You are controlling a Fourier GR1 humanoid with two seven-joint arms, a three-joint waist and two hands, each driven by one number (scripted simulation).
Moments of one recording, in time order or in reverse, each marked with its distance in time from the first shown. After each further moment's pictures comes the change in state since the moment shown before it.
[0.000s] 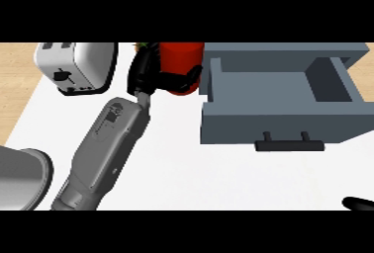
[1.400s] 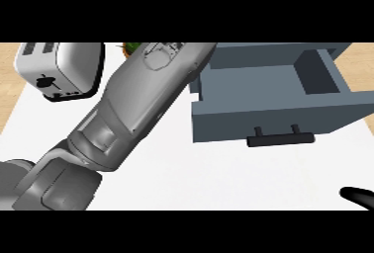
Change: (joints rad) left arm -0.698 -0.021 -0.127 0.469 0.134 0.231 0.202; right arm -0.081 -0.018 0.015 0.017 0.002 -0.014 0.027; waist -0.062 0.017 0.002
